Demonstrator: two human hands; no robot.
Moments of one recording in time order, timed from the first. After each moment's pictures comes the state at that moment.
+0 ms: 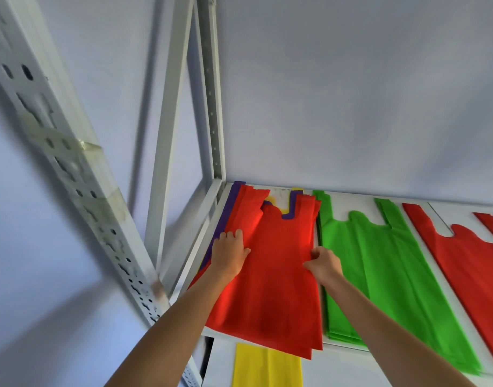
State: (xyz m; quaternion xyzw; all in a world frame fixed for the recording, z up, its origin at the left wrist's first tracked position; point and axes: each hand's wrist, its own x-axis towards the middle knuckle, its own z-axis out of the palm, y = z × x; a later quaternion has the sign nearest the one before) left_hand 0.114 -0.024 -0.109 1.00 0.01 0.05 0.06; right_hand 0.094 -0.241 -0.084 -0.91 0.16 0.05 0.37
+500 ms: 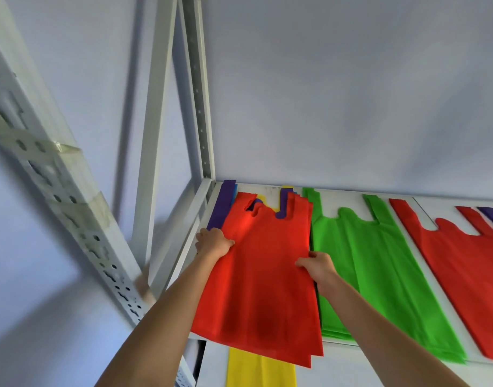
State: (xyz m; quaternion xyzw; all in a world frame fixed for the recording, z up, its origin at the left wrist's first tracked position) left_hand 0.139 -0.010 -0.088 0.95 0.18 -0.10 0.23; right_hand 0.094 -0.243 -0.098 -0.77 0.26 0.09 0.57
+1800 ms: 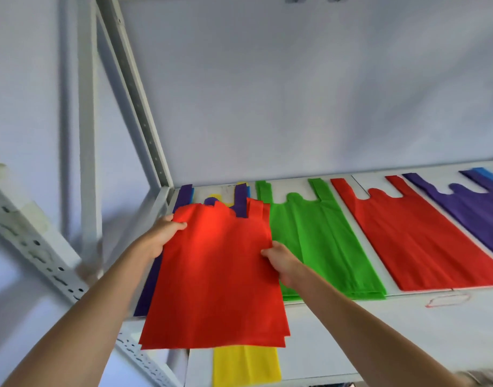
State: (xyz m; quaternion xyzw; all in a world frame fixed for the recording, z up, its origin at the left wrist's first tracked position) left_hand 0.101 -0.010 -0.023 0.80 0.14 -0.11 0.57; right_hand 0.029 -0.265 -0.072 -0.67 0.16 0.16 0.70
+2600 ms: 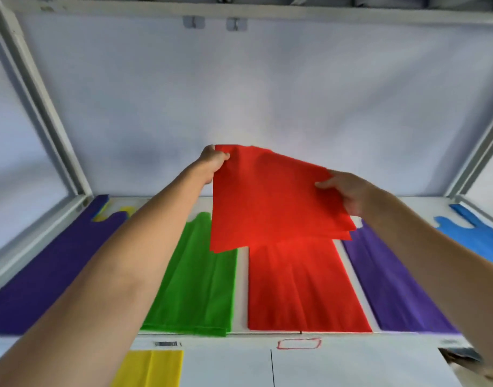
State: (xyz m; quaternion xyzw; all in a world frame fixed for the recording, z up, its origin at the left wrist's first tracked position) left_hand 0.184 -0.430 0.105 0.78 0.02 0.01 0.63; right_hand 0.067 -0.701 0.107 -0.70 0.09 0.09 0.70
